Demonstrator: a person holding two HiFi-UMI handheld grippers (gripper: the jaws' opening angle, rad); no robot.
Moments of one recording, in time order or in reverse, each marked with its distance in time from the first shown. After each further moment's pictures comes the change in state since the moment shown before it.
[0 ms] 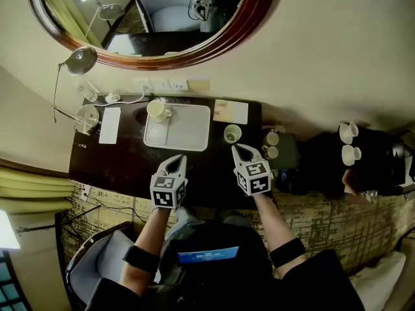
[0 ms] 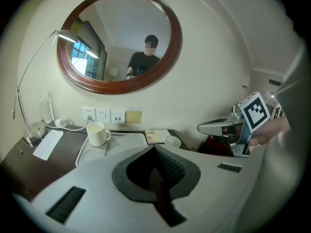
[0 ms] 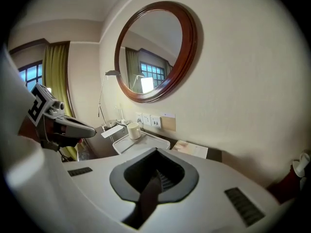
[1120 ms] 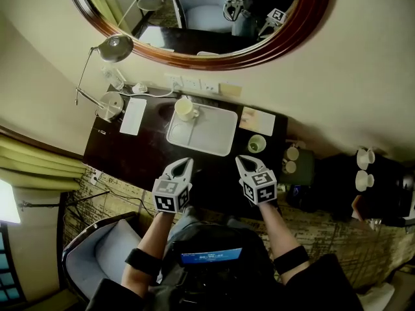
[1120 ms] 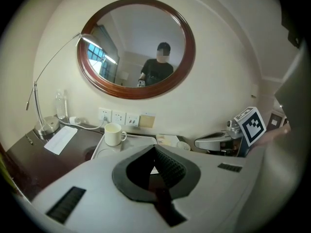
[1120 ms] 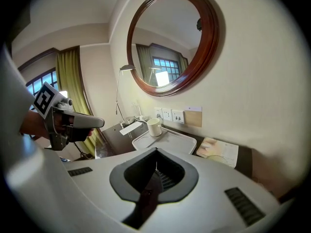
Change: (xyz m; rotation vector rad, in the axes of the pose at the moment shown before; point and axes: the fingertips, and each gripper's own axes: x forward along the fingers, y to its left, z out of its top) left arm -0.039 0.046 0.004 -0.099 -0.070 0.063; right arm 0.044 0.062 -0.010 -0.033 0.054 0.202
